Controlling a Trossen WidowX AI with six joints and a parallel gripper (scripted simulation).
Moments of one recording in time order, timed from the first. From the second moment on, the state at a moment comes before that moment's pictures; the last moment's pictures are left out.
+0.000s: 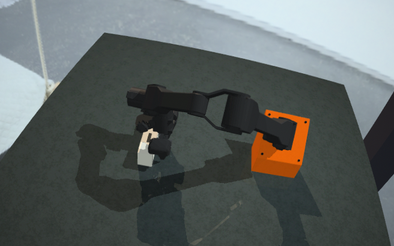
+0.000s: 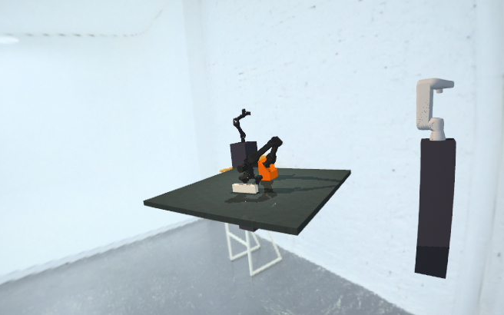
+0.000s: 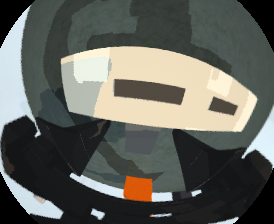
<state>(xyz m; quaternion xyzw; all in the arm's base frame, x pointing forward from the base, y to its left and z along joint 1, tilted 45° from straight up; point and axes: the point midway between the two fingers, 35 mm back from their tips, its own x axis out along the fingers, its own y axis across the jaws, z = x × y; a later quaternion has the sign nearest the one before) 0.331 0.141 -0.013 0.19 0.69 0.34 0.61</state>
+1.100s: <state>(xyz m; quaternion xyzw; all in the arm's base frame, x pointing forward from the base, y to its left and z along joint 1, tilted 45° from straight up) 0.319 0.138 -0.015 0.19 0.69 0.34 0.61</state>
